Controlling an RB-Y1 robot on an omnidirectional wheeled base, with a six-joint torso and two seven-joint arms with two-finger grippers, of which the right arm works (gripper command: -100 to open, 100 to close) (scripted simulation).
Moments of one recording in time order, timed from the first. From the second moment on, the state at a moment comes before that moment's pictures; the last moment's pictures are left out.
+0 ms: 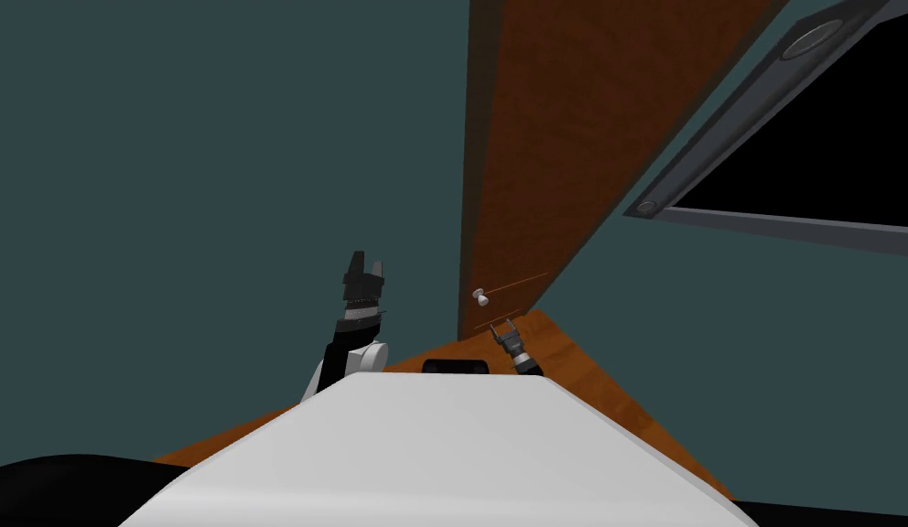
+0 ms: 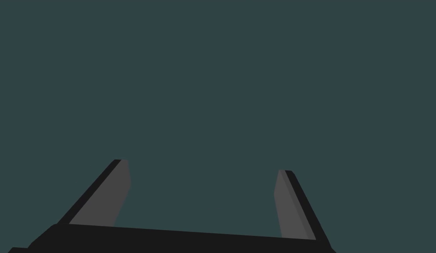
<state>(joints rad) 0.28 -0.16 -0.07 -1.03 0.54 -0.95 1.04</state>
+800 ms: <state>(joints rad) 0.15 -0.10 -0.06 -0.96 0.55 -0.85 1.12</state>
